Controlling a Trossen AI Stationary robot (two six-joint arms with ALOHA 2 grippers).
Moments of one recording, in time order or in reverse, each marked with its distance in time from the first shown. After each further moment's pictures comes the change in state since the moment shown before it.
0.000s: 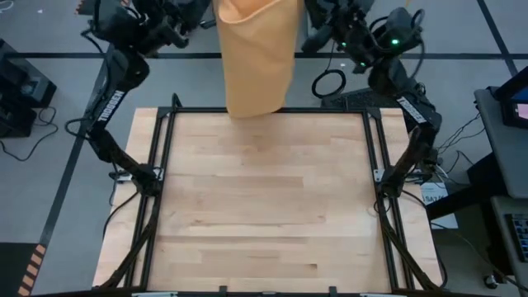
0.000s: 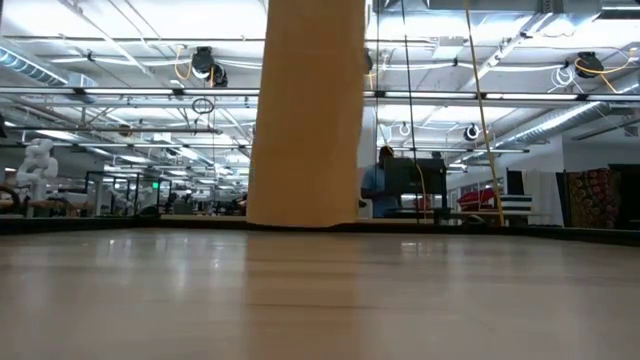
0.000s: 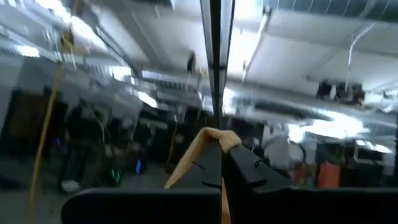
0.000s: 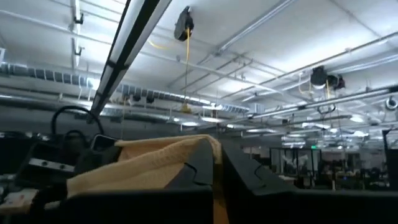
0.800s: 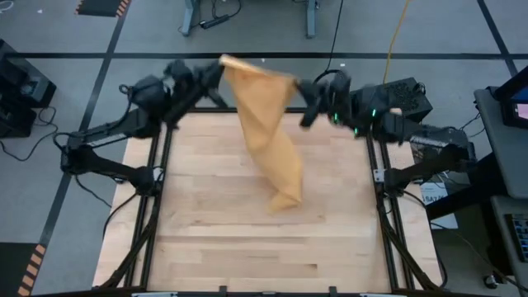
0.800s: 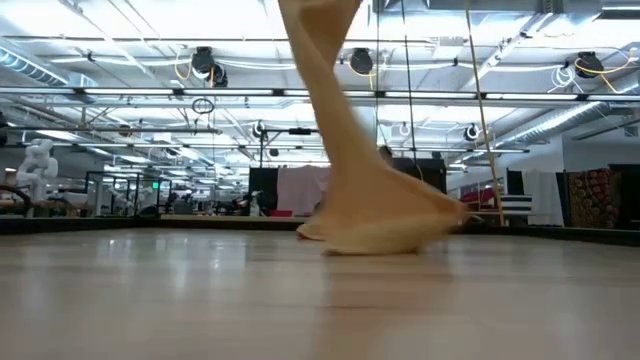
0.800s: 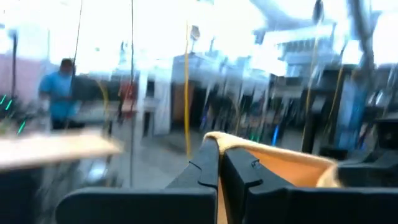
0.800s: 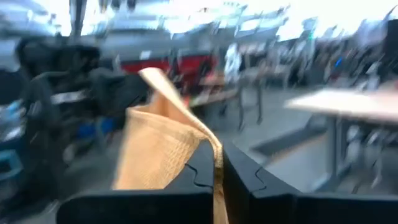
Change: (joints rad) left arm -0.434 -0.337 -0.795 0.211 -0.898 0.579; right arm 0.295 -0.415 -0.884 0.047 0.378 0.133
